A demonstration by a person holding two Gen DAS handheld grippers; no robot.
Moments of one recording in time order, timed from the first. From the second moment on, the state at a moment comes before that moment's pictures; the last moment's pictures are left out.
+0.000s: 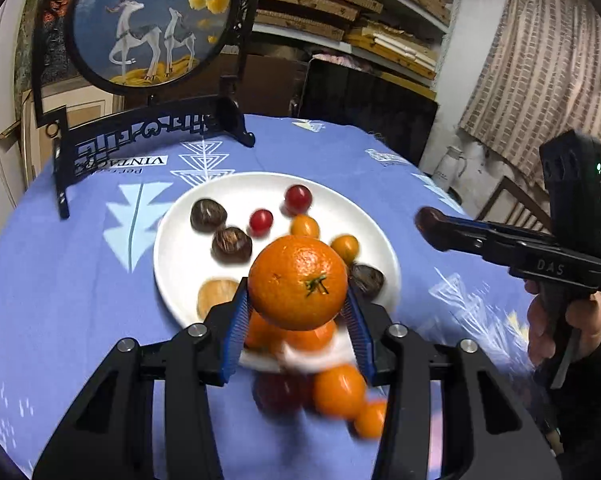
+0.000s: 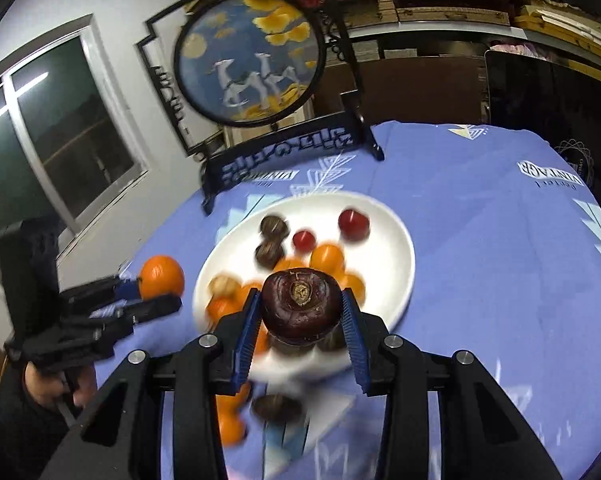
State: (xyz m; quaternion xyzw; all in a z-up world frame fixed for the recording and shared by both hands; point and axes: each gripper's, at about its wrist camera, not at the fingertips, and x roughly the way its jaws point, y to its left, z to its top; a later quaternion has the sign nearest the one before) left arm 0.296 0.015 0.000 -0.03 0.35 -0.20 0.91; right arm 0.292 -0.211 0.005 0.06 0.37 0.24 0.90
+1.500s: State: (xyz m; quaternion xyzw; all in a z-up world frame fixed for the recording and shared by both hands) left arm 0.195 -0.063 -0.079 0.04 0.44 -0.18 0.88; right arm 0.244 -0.228 -0.075 0.11 0.39 0.27 0.87
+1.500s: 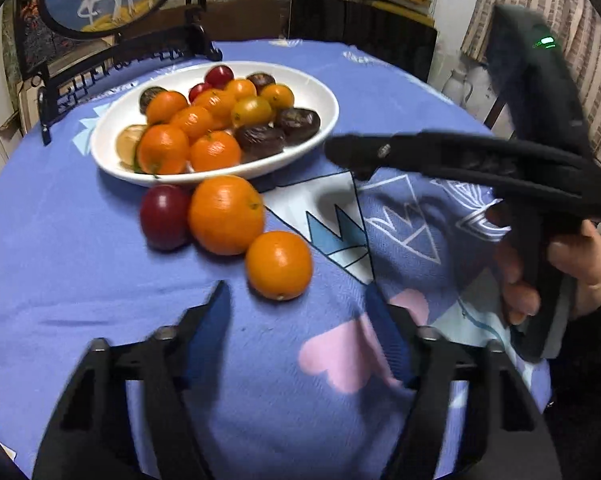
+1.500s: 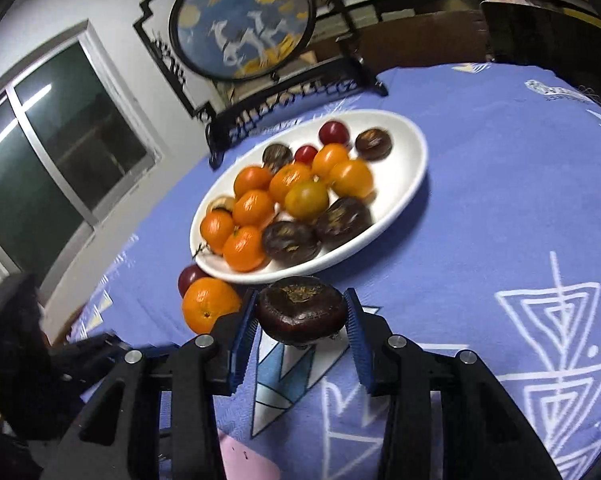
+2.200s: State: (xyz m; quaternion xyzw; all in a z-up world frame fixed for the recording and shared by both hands) left arm 0.216 -0.073 -0.082 0.00 0.45 -0.15 0.88; right arm 0.236 -0.228 -0.070 0.11 0.38 0.29 0.87
